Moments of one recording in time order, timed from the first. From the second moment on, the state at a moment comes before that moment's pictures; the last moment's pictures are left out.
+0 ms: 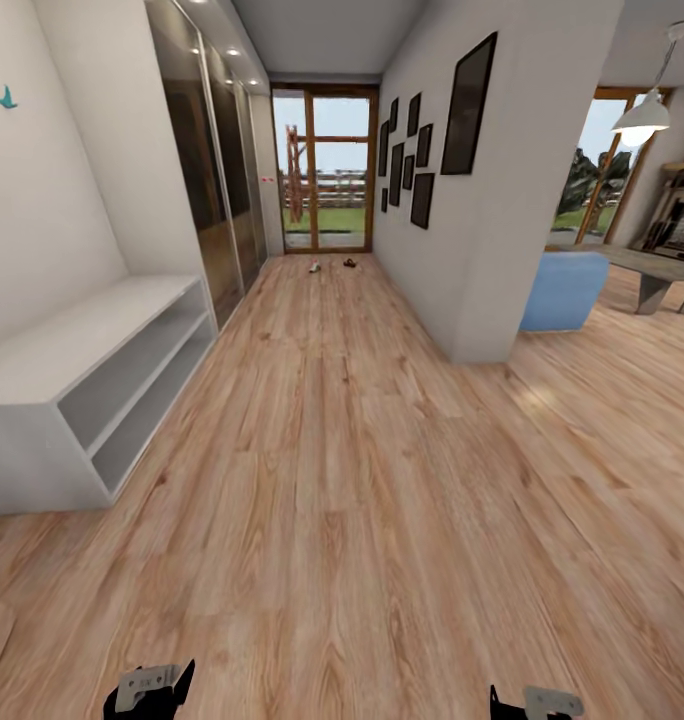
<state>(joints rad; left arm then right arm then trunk) -0.25 0.07 0.52 -0.42 -0.18 -0.45 -0.35 -0.40 -0.06 -0.14 -0.03 0.09 -0.55 -0.19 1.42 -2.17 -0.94</state>
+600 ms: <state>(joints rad) -0.25 0.07 0.52 -0.42 -0.18 -0.45 -0.35 -0.40 -0.06 -0.14 -0.03 0.09 -0.55 -0.19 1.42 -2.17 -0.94</state>
